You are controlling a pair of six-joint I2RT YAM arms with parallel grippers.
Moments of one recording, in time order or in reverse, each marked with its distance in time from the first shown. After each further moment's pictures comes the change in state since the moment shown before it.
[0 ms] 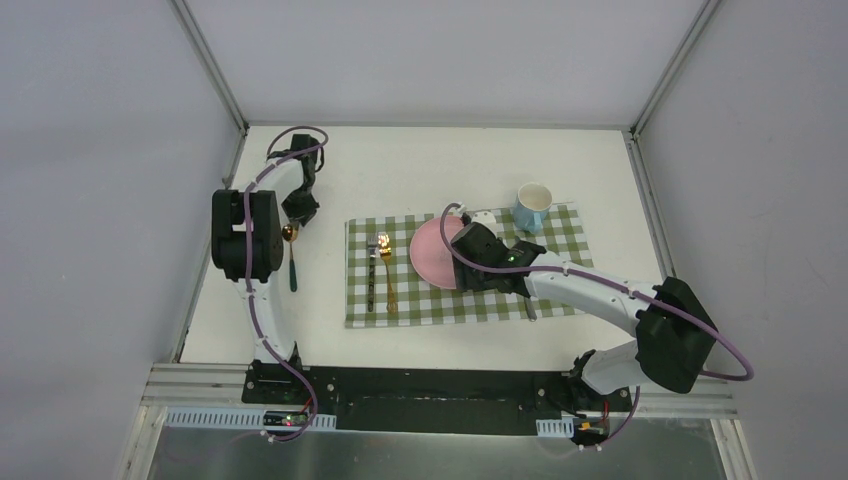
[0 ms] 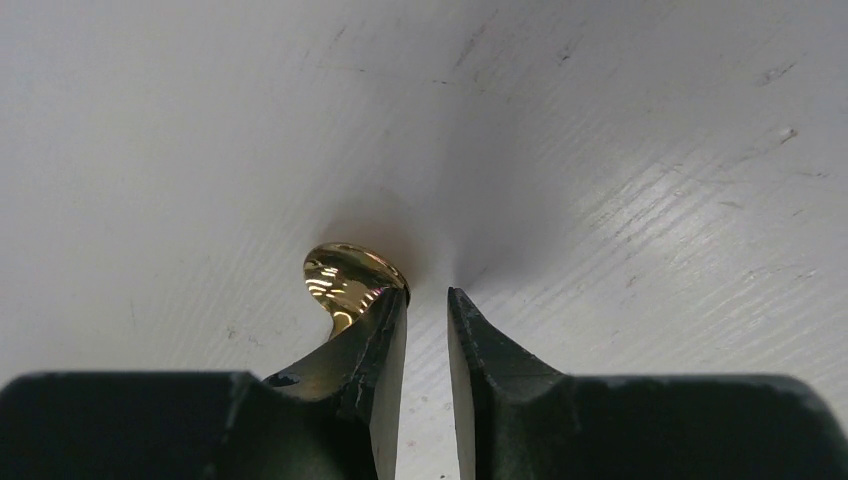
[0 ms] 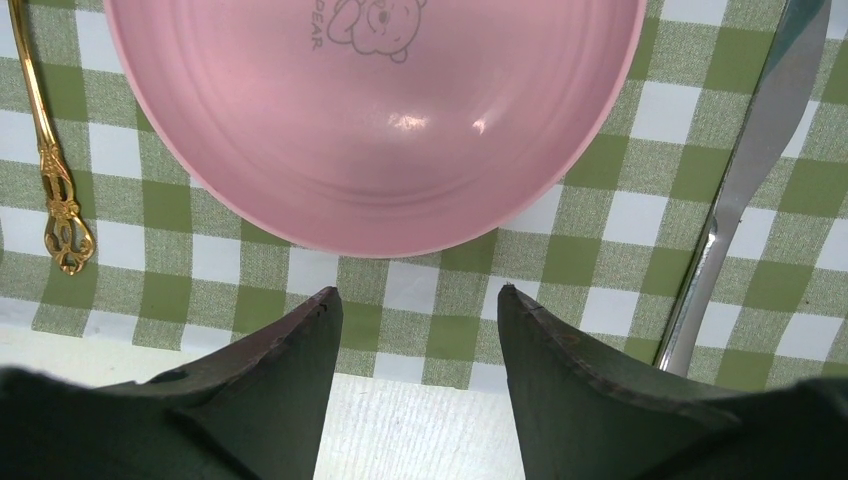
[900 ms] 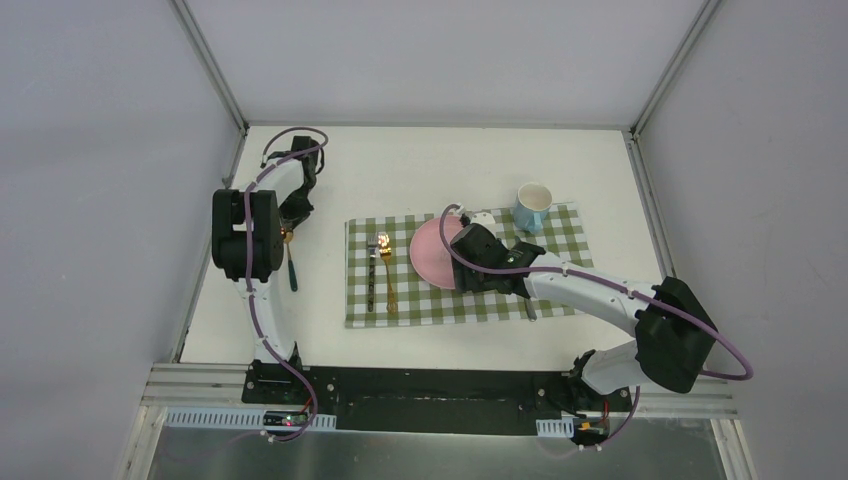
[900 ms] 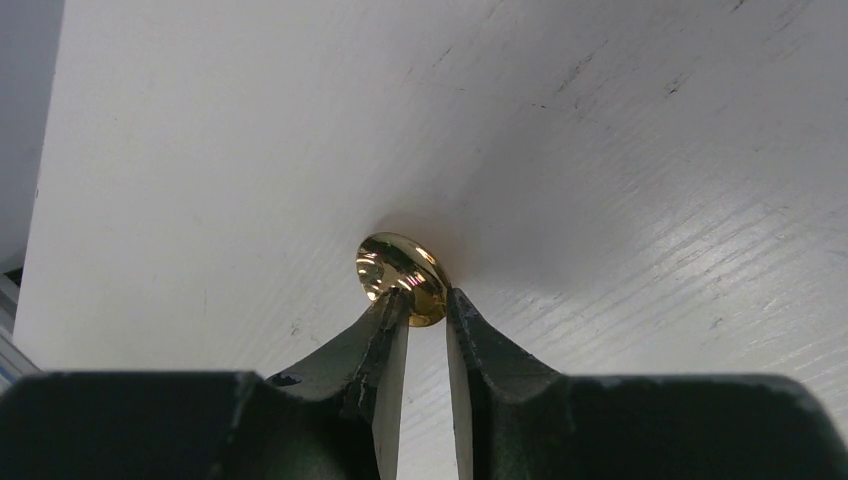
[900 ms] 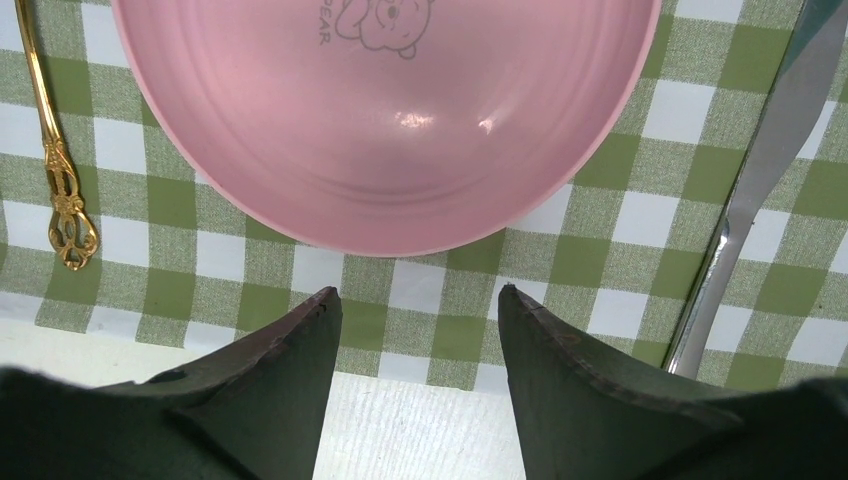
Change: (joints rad) left arm -0.010 0.008 0.002 -0.033 -0.138 0.000; right arm 0.004 0.001 -0.008 0.013 -0.009 0.000
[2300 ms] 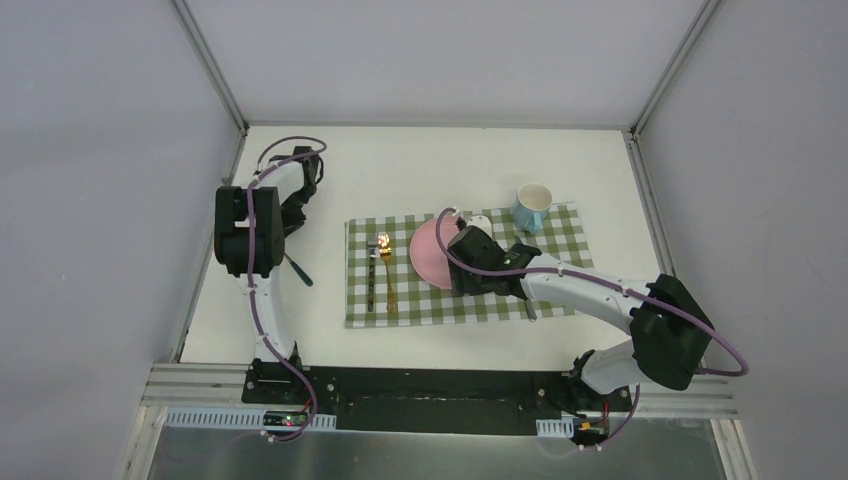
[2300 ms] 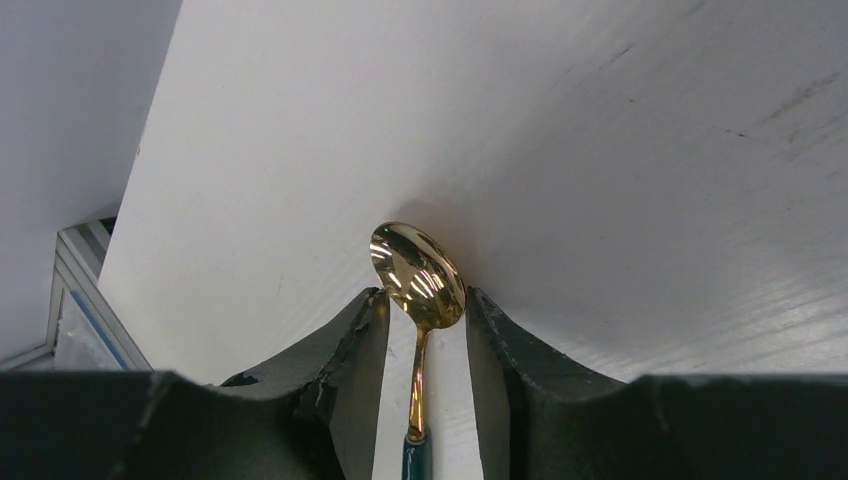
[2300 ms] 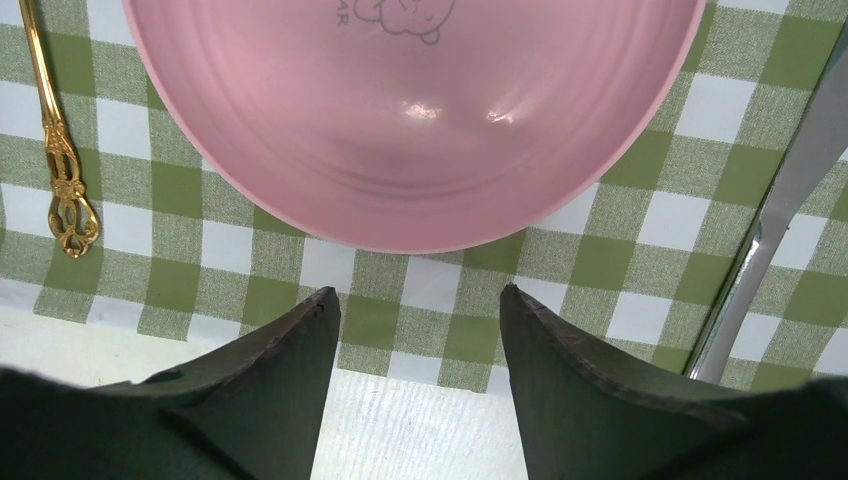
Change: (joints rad) left arm 0.013 0.047 -0.004 -0.117 -0.179 -0.076; right arm 0.010 0.019 -0.008 0.023 -0.026 -0.004
